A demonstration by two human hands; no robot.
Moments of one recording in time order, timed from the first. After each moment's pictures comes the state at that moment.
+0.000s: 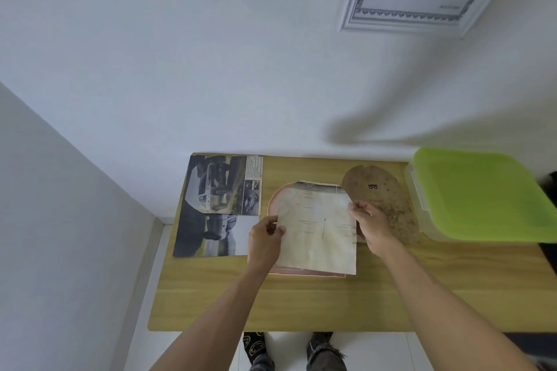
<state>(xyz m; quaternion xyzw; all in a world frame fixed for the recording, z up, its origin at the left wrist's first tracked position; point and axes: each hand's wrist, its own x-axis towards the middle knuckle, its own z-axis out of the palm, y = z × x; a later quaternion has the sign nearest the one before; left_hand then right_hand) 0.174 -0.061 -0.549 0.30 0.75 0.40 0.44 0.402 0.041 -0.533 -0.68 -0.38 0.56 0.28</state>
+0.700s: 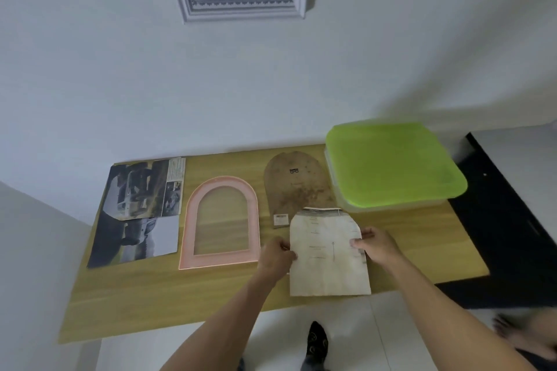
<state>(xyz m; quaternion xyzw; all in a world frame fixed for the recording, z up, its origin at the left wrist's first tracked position) 0.392 -0.060 -0.554 0.35 0.72 0.23 0.56 0.646 -0.010 -0.547 -0.75 -0.42 0.49 0.15</state>
